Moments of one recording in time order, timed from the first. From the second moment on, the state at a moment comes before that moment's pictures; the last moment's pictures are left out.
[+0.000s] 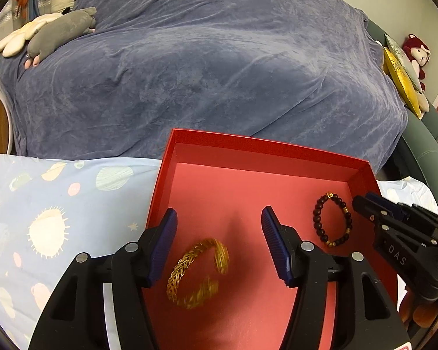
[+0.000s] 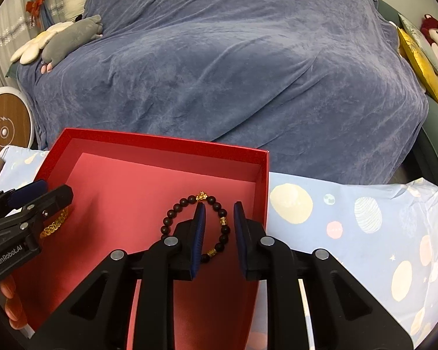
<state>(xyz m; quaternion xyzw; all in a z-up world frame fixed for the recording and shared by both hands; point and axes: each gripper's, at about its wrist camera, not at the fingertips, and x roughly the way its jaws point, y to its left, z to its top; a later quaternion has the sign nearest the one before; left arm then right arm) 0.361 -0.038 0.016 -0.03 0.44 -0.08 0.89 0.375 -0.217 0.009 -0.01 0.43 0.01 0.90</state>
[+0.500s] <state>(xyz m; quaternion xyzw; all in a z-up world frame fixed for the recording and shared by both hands) 0.244 0.005 0.060 -0.05 0.41 -0.08 0.91 0.201 -0.221 0.087 0.06 0.37 0.06 0.92</state>
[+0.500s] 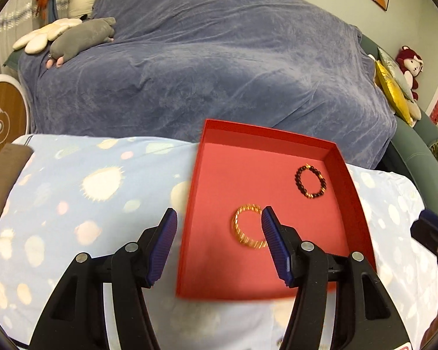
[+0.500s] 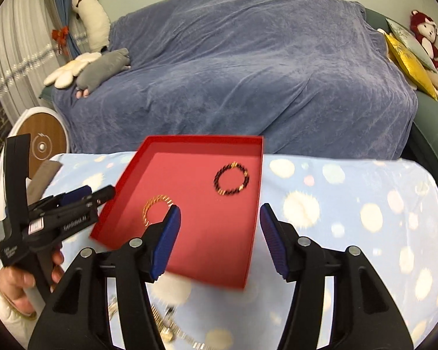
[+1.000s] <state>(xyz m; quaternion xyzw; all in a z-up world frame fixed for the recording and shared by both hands) 0.118 0.022 0.020 0.00 0.44 -0.10 0.89 0.114 -0.203 0.019 0.11 0.43 0.06 0.90</state>
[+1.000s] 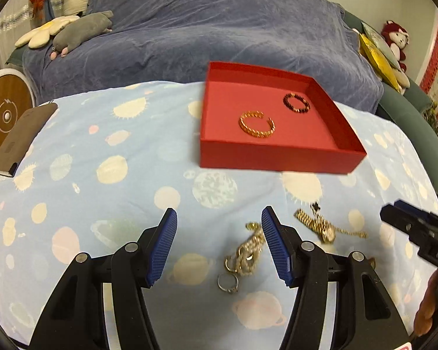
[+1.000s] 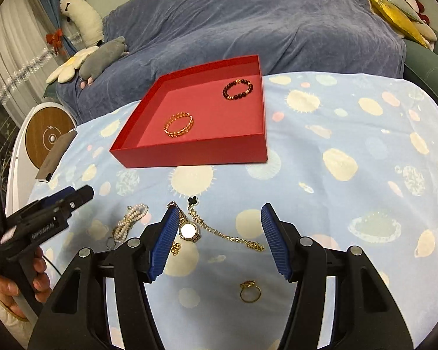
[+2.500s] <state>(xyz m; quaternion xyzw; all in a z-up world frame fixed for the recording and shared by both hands) 0.088 0.013 0.014 -0.02 0.44 -0.20 0.88 0.107 -0.168 0.012 0.04 0.42 0.05 0.90</state>
